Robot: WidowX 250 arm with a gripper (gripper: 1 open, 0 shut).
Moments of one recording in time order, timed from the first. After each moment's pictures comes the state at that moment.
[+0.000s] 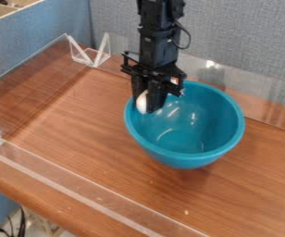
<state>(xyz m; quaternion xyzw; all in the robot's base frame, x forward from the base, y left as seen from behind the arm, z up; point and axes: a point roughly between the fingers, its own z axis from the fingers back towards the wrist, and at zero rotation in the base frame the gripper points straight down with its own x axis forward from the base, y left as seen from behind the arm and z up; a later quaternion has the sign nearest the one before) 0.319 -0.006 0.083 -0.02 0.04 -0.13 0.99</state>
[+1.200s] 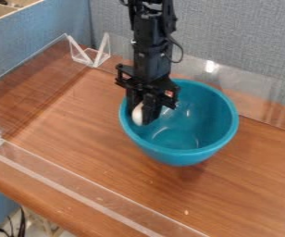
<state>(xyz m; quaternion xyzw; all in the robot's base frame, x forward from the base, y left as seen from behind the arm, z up) 0.313 0.000 0.066 -0.03 0.03 -0.10 0.99</state>
